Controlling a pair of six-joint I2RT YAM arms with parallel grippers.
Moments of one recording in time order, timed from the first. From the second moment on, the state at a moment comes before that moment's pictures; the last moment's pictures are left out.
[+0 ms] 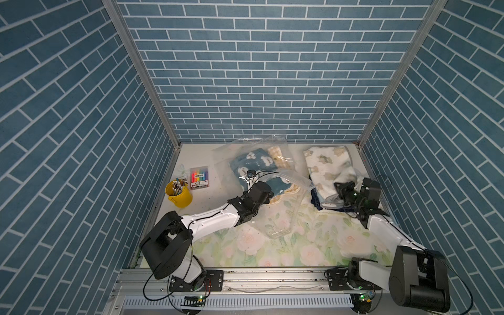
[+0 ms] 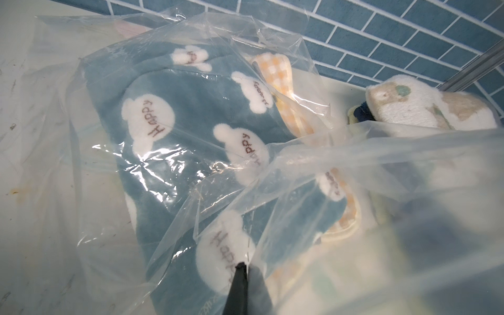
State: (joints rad) left arm -0.83 1.51 0.86 -0.03 -0.47 -0.72; right arm -0.07 1.17 0.43 0.18 -0.41 1.14
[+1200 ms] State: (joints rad) left arm -0.83 1.46 0.79 0.03 -0.45 -0.75; right arm 0.11 1.05 0.56 -0.20 -0.20 0.53
